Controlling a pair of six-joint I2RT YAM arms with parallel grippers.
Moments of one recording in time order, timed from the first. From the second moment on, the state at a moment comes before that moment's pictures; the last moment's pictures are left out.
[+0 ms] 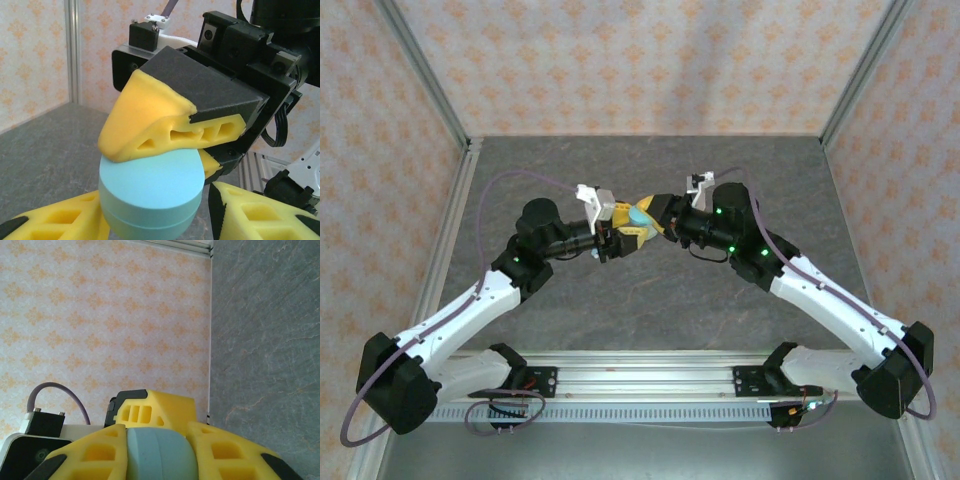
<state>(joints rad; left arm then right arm) -0.53 1.09 0.80 0.27 0.66 -0.14 0.72 1.14 1.03 -0.10 -0.35 1.31</state>
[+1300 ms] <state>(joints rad) -0.53 1.10 0.79 0.34 0.65 -0.17 0.72 1.14 1.03 -0.06 -0.37 1.33</state>
